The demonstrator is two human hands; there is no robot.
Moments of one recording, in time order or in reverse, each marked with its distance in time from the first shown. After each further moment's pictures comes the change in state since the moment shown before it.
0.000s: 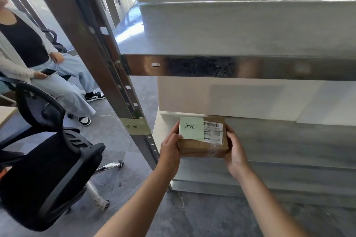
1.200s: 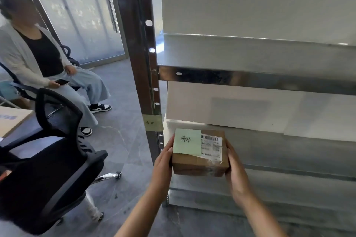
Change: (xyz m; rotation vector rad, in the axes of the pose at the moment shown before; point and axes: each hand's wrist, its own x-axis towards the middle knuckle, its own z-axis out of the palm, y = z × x) left_hand -0.115 0.023 -0.034 0.154 -0.018 0.239; right_hand -0.125 -0.012 0.022 -0.264 -0.149 -0.268
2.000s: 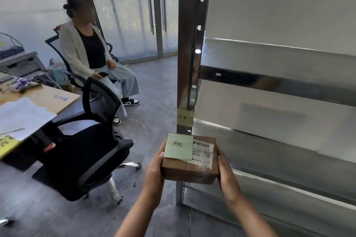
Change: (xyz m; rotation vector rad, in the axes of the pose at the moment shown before) left_hand -0.064 0.016 -0.067 -0.022 0.199 0.018; right_hand -0.022 0.028 0.067 -0.071 -0.230 0.023
